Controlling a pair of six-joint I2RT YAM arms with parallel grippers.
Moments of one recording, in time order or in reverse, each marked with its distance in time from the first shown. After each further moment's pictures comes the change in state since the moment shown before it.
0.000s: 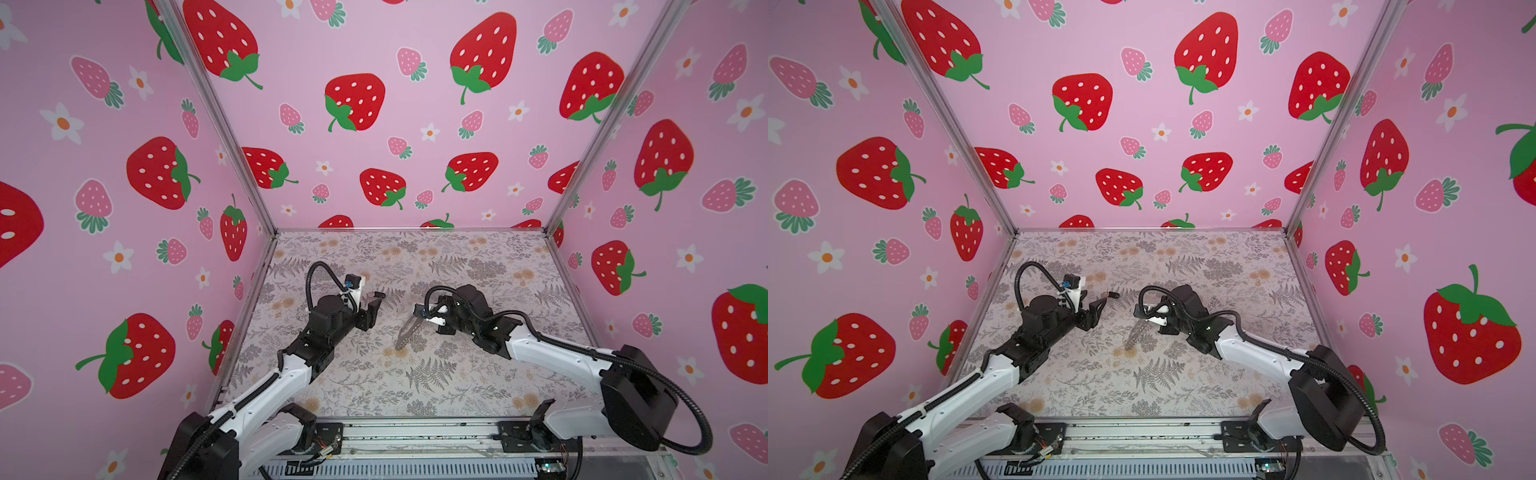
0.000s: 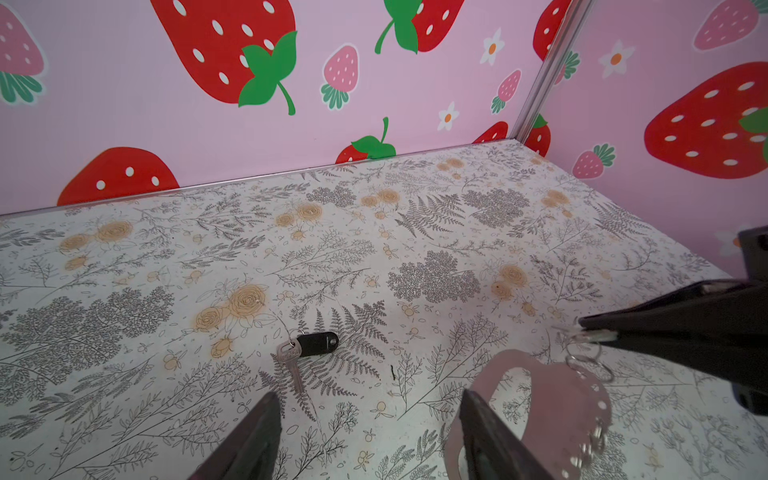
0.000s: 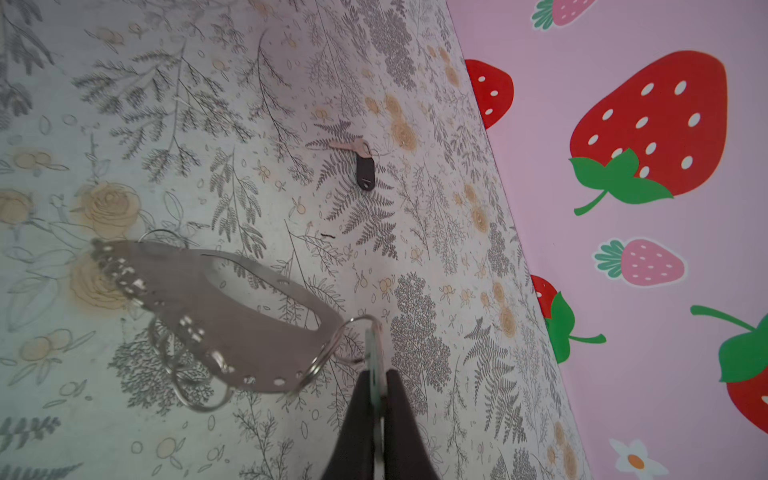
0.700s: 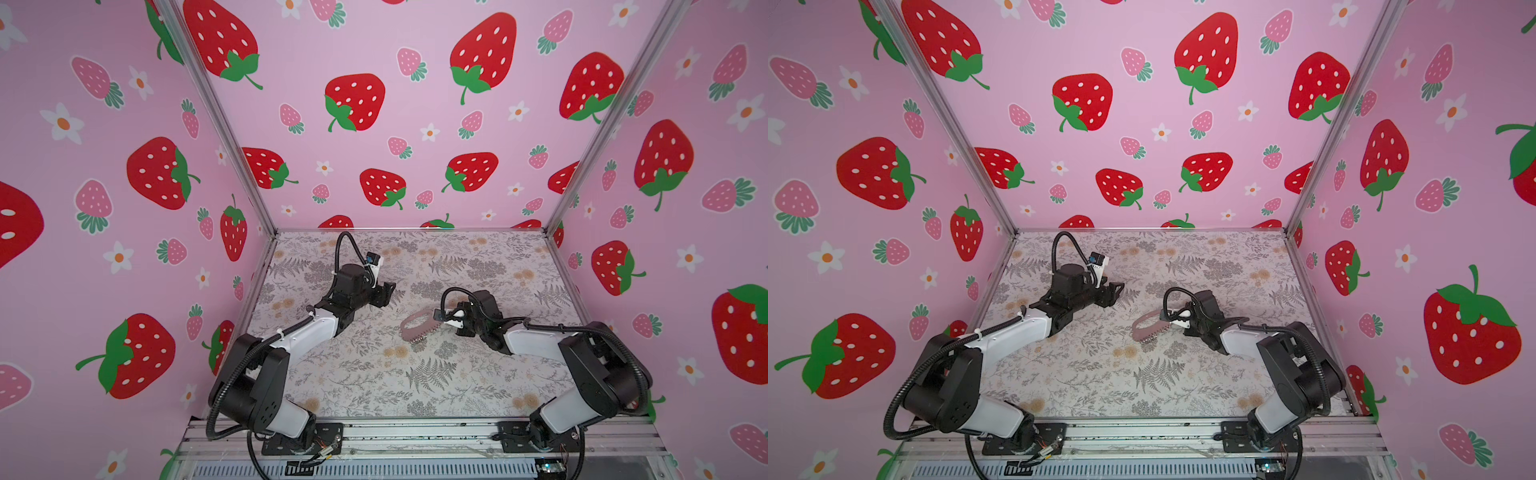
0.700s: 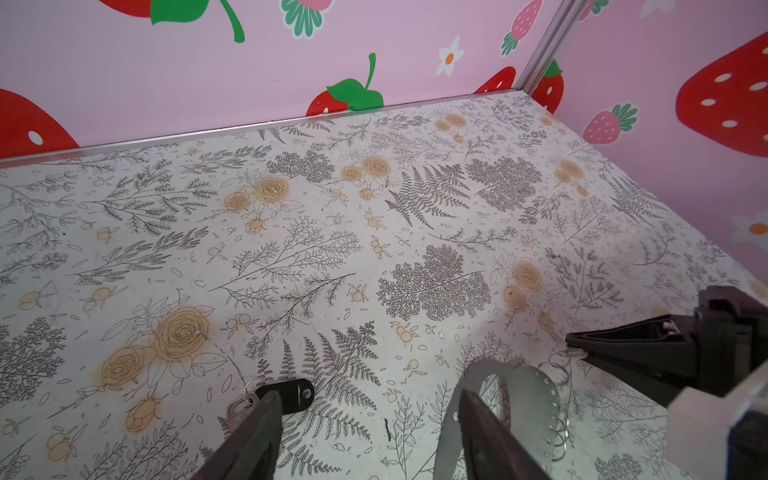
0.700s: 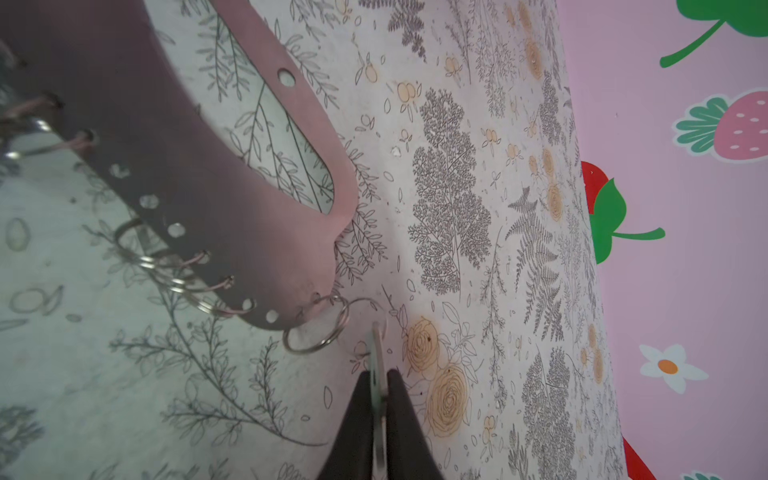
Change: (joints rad) left arm 0.050 0.464 0.327 -0.031 0.138 -0.011; right arm -0.235 0.189 -0.163 0.212 -0.005 -0.210
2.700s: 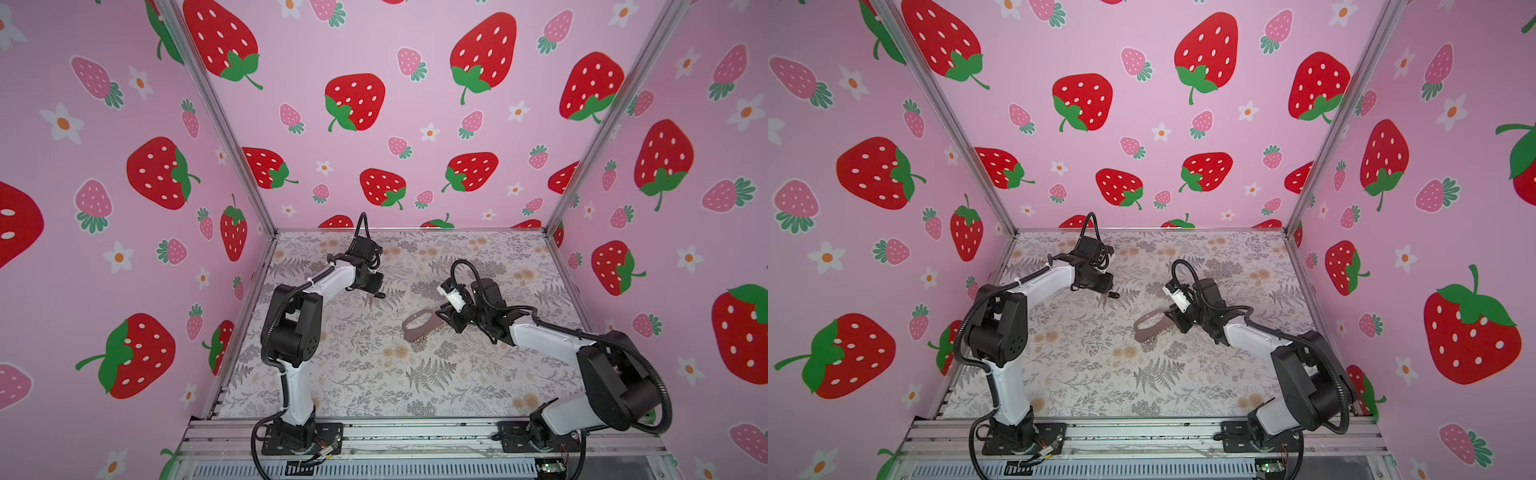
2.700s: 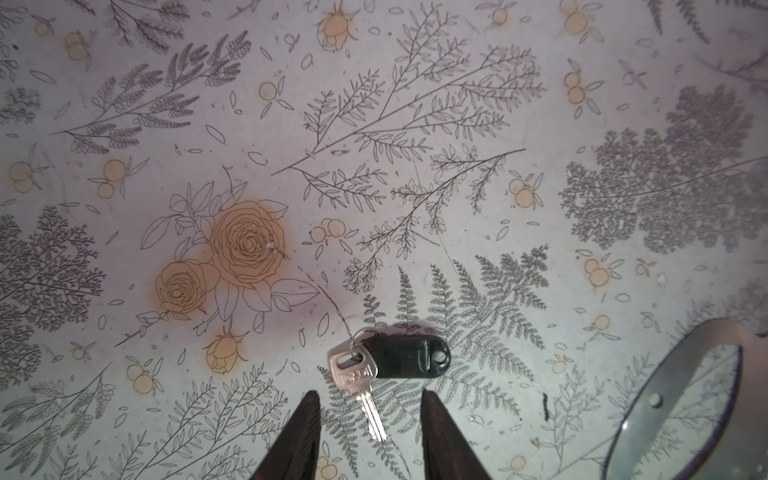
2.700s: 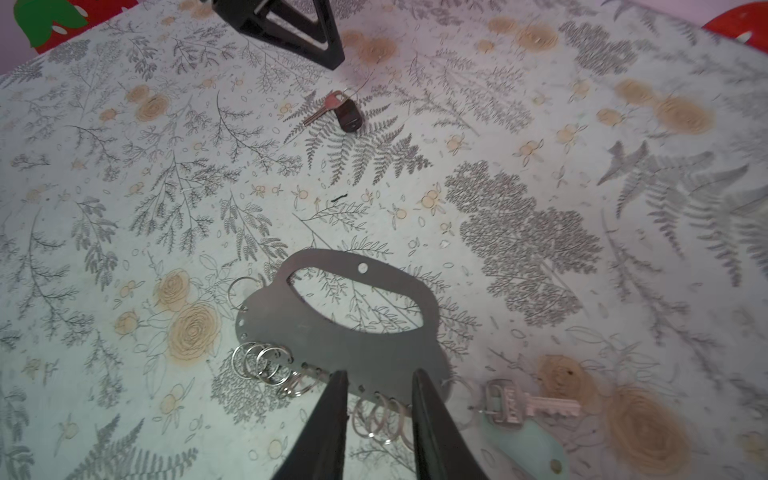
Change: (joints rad) left arm 0.064 0.433 0.589 -0.753 -0.132 0.160; right arm 0.028 -0.081 0.129 -0.224 -0.345 0.891
